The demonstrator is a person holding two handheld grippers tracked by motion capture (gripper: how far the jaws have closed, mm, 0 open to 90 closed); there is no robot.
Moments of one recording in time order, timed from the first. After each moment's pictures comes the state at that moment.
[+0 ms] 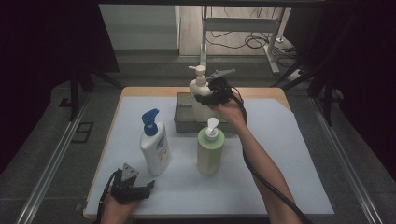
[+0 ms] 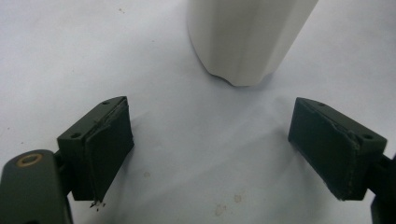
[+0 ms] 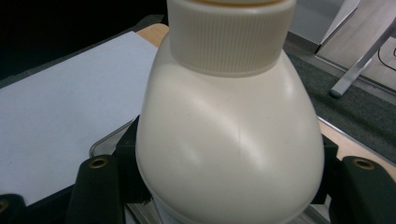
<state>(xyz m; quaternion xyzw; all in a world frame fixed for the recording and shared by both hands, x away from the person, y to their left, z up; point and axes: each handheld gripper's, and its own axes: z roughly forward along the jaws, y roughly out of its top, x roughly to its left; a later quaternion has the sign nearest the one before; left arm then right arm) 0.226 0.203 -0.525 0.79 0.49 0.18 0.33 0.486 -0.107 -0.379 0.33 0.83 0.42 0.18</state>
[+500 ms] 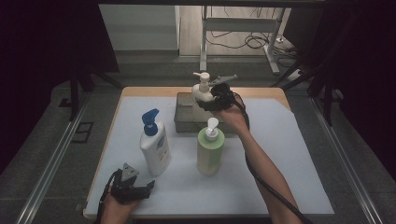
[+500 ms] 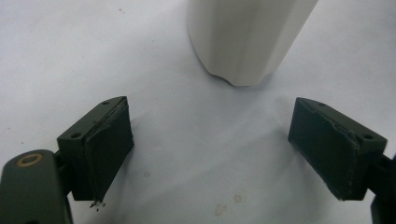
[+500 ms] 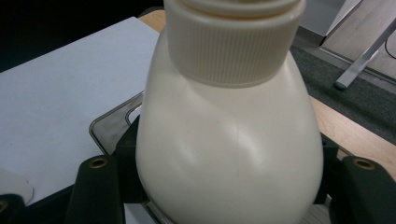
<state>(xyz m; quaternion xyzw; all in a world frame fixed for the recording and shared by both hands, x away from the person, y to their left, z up) 0.226 0.203 -0.525 0.79 0.48 0.18 0.33 0.479 -0.116 -0.395 0.33 0.83 0.41 0.17</state>
